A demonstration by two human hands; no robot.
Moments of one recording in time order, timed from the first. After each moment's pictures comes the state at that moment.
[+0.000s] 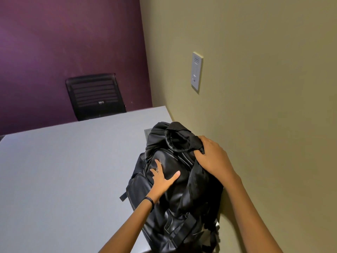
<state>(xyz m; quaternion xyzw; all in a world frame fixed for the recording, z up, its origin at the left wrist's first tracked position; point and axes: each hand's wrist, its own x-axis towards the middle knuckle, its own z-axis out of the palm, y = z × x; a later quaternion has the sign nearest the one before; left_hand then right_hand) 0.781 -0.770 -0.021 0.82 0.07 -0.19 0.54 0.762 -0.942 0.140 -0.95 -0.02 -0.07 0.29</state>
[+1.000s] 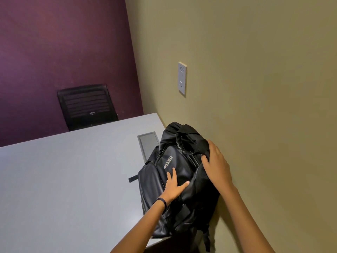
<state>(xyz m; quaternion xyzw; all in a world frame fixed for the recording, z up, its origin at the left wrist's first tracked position) 0.737 -0.815 -0.009 0.84 -0.04 -0.27 0.46 0.701 -0.964 0.116 -0.94 0.09 -0.13 0.30</state>
